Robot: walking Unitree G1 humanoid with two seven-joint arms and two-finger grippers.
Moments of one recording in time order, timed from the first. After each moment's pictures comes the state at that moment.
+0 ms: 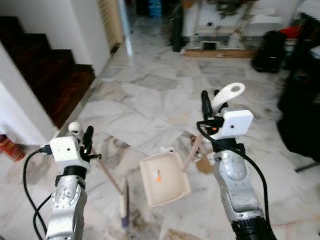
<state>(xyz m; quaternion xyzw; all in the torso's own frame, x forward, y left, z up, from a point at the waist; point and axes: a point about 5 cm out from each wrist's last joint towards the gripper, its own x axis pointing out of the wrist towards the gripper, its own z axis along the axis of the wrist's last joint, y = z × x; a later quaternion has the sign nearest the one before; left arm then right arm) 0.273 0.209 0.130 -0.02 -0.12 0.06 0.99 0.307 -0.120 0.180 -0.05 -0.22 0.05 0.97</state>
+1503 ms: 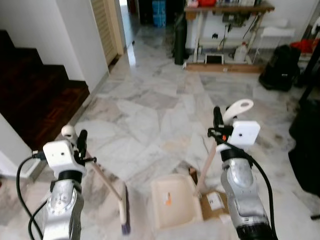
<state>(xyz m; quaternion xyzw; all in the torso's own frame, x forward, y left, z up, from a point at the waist) 0.263 0.217 0.128 -0.02 -0.11 0.09 0.99 0.307 -0.141 0.147 -0.02 -0.15 0.00 0.99</state>
